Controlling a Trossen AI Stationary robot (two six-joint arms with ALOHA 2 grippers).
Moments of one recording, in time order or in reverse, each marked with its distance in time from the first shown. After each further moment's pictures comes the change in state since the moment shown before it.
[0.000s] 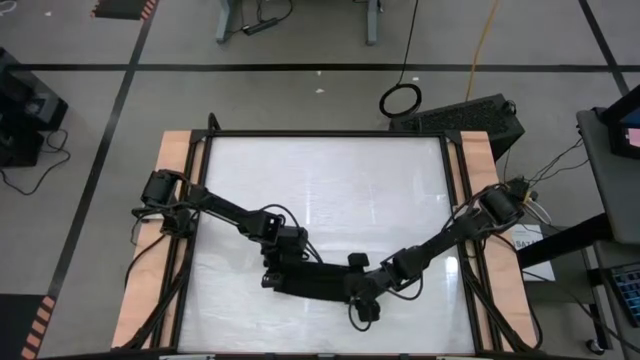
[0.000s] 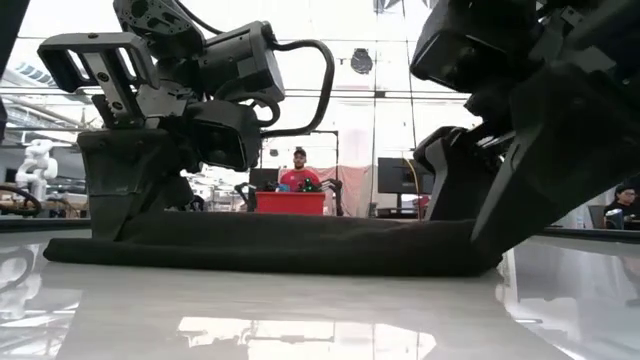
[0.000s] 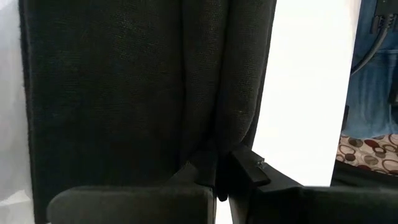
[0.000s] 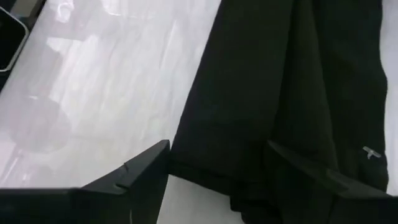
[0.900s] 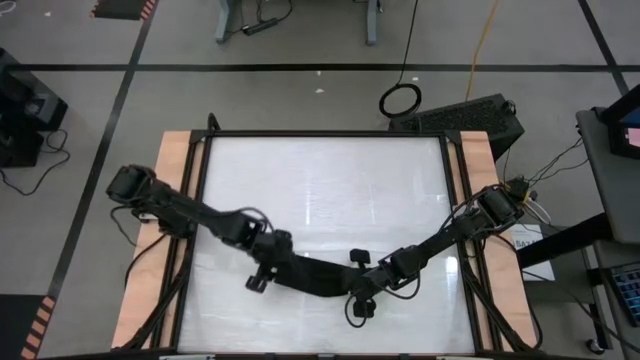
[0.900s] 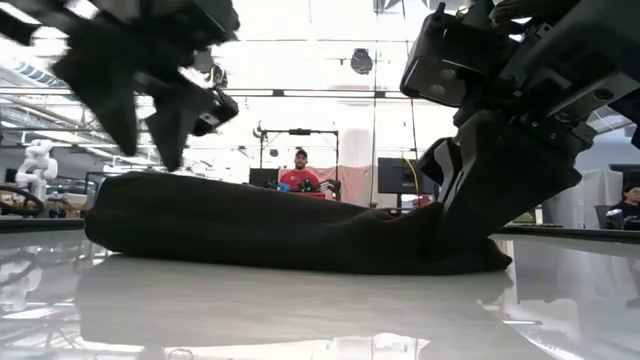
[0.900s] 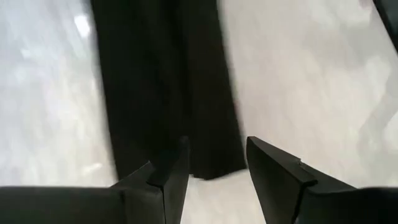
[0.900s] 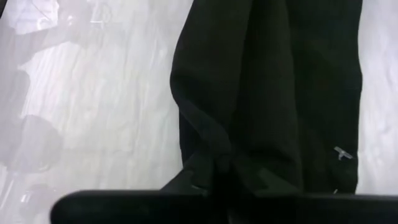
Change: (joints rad) left arm -0.145 -0.273 0.044 -0.127 -0.443 0.308; right arm -0.004 0.040 0.001 -0.055 0.045 0.105
